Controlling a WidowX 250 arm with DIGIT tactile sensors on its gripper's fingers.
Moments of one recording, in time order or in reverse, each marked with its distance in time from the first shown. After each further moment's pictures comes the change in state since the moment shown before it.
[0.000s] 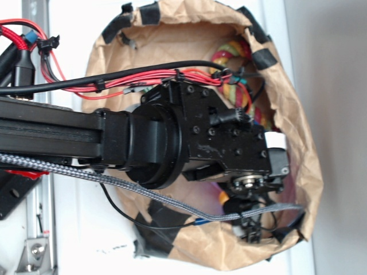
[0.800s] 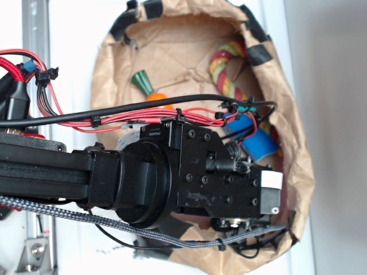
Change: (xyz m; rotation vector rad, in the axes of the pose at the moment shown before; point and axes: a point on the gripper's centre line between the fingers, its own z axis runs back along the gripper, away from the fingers) arm -0.004 -0.009 -0.002 0.090 -0.024 -0.167
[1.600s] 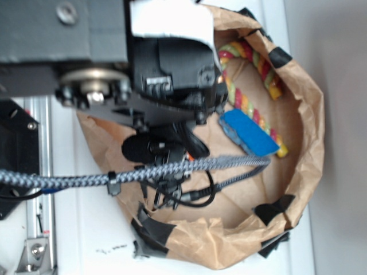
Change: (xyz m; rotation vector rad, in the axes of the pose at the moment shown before) arm -0.036 0.072 0.167 0.101 -0.048 0.088
